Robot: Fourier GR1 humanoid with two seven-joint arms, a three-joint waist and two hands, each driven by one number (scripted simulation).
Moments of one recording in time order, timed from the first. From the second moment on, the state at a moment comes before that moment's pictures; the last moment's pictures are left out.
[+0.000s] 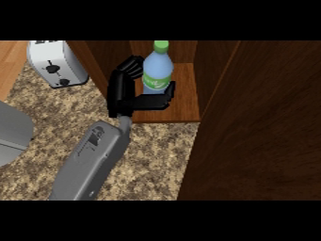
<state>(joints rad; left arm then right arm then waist) -0.62 0.00 -0.25 -1.16 0.30 0.51 -0.21 0.14 -0.35 0.76 -2.47 0.13 -0.46 0.25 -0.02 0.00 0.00</state>
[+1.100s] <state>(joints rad) -1.02 0.01 -0.12 -0.45 0.22 0.62 -0.37 0.16 -0.38 0.77 -2.47 0.10 -0.46 0.19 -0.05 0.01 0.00</state>
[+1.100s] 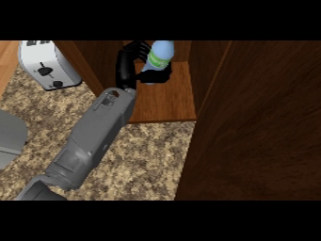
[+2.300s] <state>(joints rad) -1.12 0.01 -0.09 -0.08 0.16 0.76 -0.48 0.19 -0.42 0.78 -2.47 0.07 -0.46 0.11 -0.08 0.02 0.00</state>
